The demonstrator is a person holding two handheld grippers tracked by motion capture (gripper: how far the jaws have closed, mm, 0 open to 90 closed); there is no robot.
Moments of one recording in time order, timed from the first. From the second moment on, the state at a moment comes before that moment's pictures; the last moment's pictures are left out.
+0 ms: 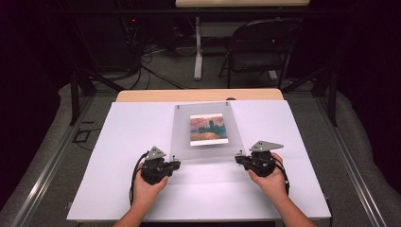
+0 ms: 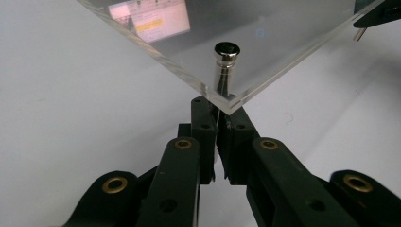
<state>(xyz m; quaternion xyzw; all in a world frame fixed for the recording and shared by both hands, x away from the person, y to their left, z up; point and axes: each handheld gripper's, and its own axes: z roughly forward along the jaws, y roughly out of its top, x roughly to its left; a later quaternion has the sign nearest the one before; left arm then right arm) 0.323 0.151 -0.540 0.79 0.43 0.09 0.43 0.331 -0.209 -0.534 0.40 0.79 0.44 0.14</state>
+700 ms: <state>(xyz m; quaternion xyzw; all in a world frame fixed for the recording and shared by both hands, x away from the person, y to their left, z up) 0.345 0.155 -0.555 0.79 0.44 0.09 0.42 0.346 -0.198 -0.548 0.40 0.80 0.42 0.15</state>
